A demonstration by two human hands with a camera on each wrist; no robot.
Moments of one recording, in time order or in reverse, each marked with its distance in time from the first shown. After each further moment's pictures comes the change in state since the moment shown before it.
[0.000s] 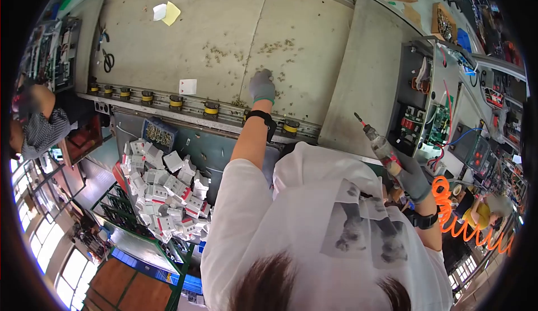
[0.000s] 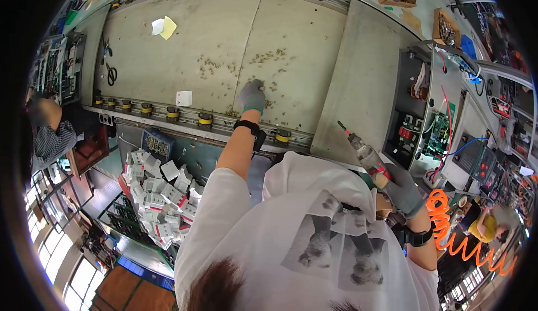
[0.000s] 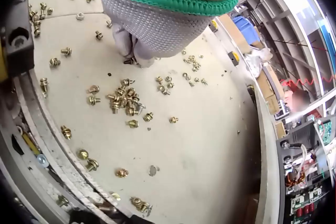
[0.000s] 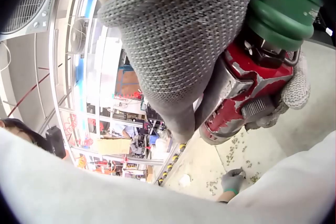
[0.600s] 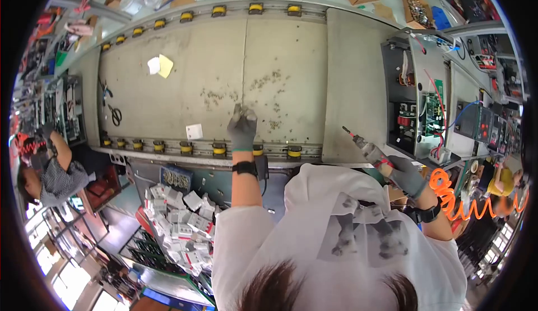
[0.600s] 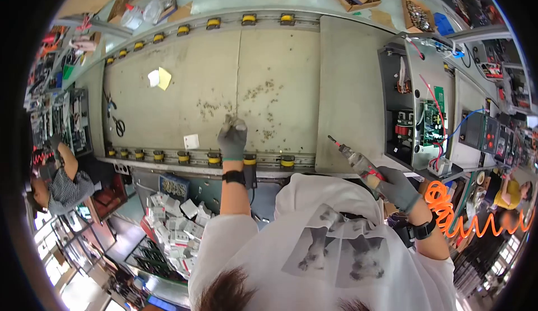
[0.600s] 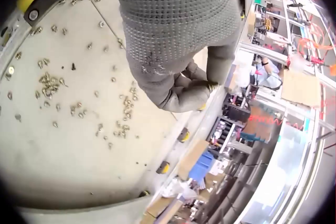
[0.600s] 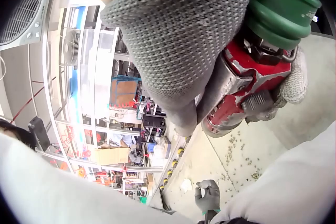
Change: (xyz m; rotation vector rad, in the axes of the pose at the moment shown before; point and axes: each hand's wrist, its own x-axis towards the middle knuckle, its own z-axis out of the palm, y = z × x) left_hand -0.043 -0.027 -0.071 -2.441 -0.558 0.155; right_hand -0.003 -0.004 0.014 0.113 0.025 0.056
